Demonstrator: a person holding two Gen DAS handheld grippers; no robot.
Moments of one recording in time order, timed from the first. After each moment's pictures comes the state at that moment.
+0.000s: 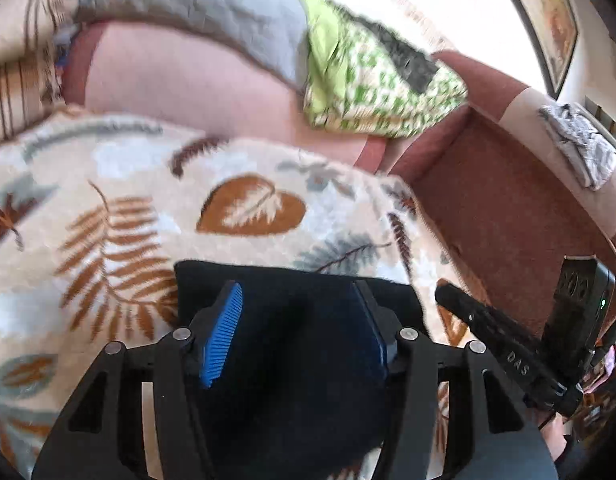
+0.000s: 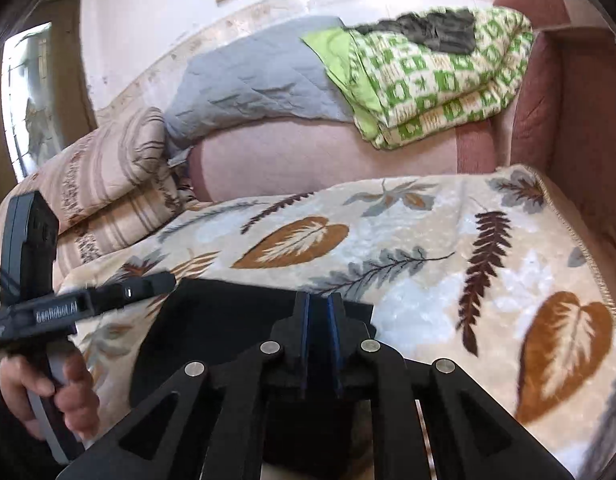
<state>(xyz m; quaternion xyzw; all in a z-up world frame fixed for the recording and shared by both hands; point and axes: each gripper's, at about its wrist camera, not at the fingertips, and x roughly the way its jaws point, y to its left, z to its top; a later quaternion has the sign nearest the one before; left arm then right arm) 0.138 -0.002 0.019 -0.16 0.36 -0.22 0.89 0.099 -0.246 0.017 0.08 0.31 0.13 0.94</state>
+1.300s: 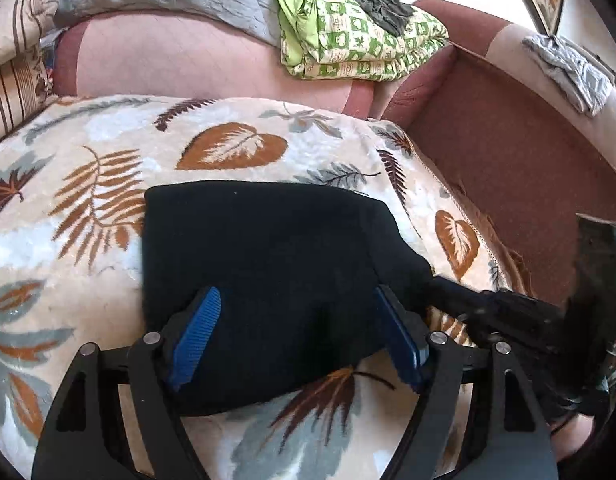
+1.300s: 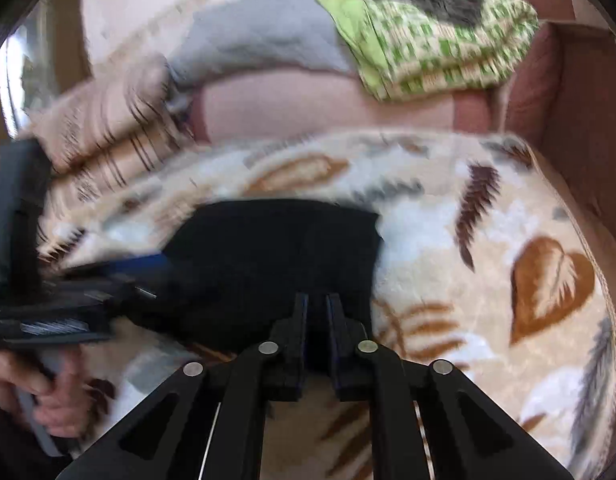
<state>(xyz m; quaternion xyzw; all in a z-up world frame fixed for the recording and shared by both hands) 0.086 -0.040 -0.001 -0.08 0.40 -0.21 0.89 0.048 -0.225 -0.017 0.02 0.41 0.11 0.91</state>
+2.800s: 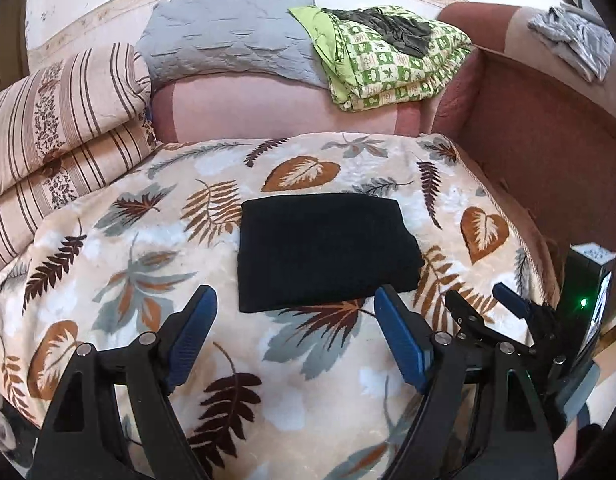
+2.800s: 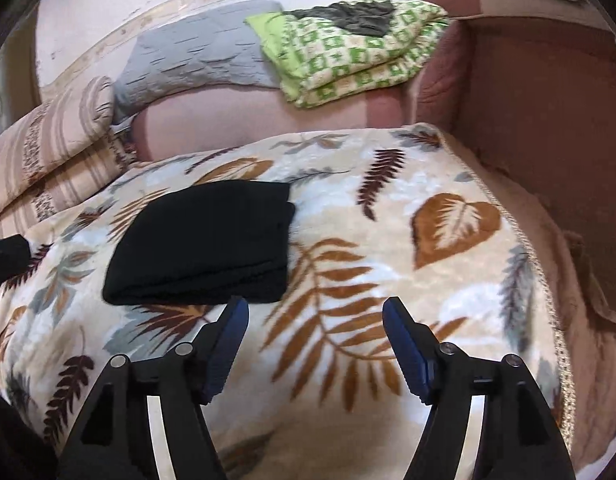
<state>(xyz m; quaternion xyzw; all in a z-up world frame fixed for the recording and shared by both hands) -0.040 -0.061 0.083 0.00 0.35 -0.04 0.94 -0.038 -0.254 0.010 0.04 0.34 -0.03 0.94</state>
